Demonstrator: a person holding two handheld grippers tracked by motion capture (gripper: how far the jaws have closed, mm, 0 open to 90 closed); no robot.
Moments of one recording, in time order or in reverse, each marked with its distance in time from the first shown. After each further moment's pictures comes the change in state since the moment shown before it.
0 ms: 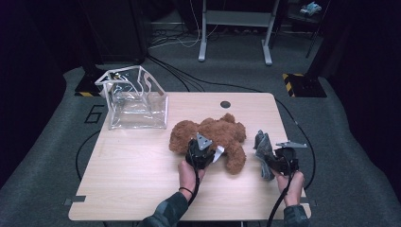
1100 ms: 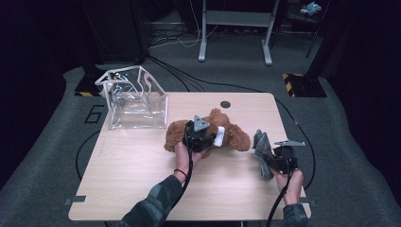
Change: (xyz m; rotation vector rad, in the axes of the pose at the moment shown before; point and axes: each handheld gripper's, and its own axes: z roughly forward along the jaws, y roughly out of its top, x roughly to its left) left arm 0.033 0.041 0.001 -0.010 -0.077 -0.001; right arm 0.003 0.004 0.003 0.009 0.009 -0.017
